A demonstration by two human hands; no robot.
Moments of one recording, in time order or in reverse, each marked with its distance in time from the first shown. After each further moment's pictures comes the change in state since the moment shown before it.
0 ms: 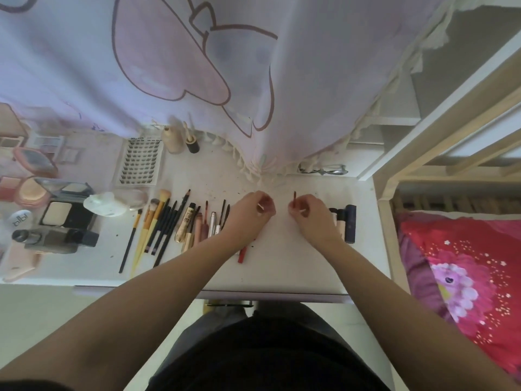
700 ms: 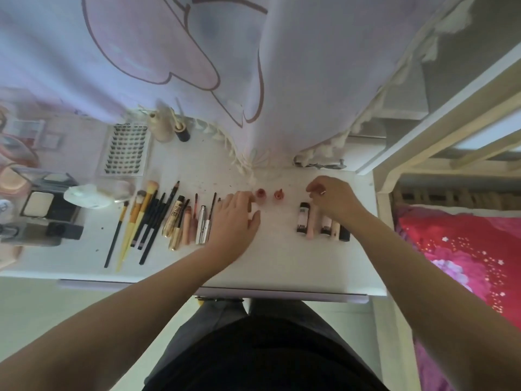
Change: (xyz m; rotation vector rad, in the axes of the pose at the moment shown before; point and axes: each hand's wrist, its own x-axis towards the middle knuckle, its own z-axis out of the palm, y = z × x) left_hand -0.018 -0.015 0.013 0.350 0.214 0.157; right_hand 0.041 0.006 -0.054 -0.271 -0.145 -0.010
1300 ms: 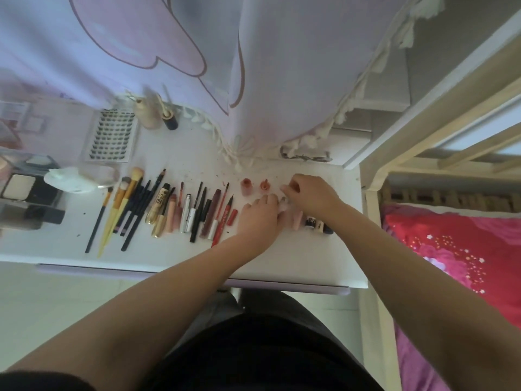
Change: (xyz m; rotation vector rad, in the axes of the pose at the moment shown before) left_hand 0.008 0.059 0.053 0.108 -0.262 -0.034; right_hand -0.007 -0.010 0.002 -0.278 -0.121 -0.122
